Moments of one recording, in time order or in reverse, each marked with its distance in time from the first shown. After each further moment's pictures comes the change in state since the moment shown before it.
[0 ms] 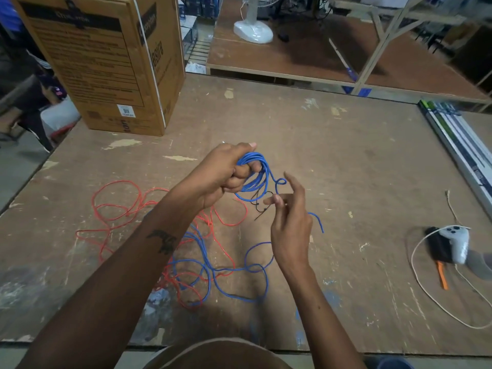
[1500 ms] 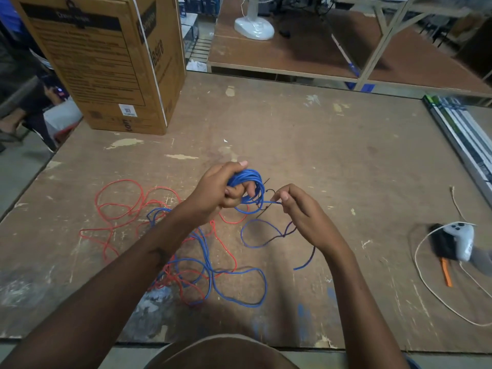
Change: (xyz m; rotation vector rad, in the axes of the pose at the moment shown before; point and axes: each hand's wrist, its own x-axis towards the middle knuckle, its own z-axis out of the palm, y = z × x) left_hand -0.017 -0.036 -0.005 -0.088 -0.048 0.086; right_hand 0.048 0.035 -0.046 0.094 -0.618 -0.027
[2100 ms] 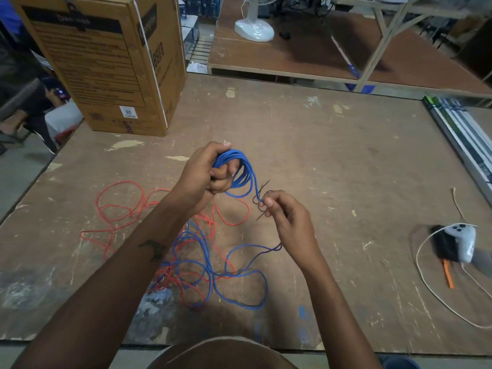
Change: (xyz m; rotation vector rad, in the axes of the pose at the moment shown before) left_hand 0.010 0.017 -0.021 -0.196 0.031 0.013; right_hand -0.005 -0.011 0.050 0.186 0.236 -0.047
